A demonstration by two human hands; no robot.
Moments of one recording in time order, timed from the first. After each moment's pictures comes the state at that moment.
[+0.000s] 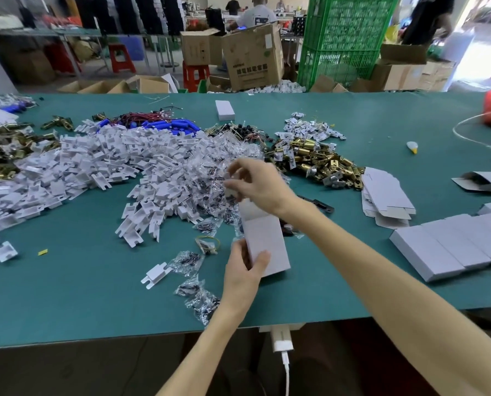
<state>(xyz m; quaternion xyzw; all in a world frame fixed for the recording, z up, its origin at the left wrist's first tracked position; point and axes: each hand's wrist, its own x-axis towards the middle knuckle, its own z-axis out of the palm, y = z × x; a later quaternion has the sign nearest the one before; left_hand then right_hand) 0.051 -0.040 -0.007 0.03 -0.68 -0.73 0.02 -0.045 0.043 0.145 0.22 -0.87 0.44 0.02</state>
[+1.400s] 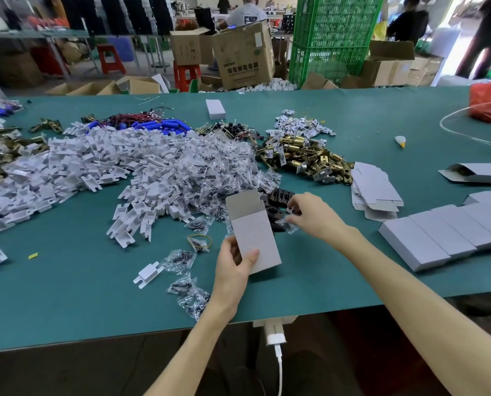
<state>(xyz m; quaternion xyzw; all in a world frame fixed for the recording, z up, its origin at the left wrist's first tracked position) 0.048 -0.042 -0.014 0.03 -0.64 -0.77 0.03 -0.045 0.159 0.070 0.06 -0.98 0.18 -0.03</state>
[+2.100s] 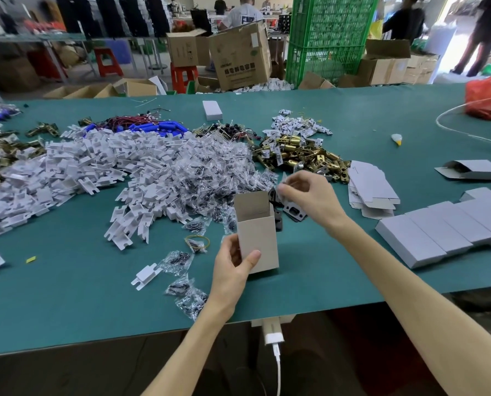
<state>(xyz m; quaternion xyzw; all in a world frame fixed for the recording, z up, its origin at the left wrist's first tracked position) 0.051 -0.042 -0.007 0.00 -0.66 -0.75 0.02 -0.027 0.151 0.105 0.06 -0.86 0.49 0.10</state>
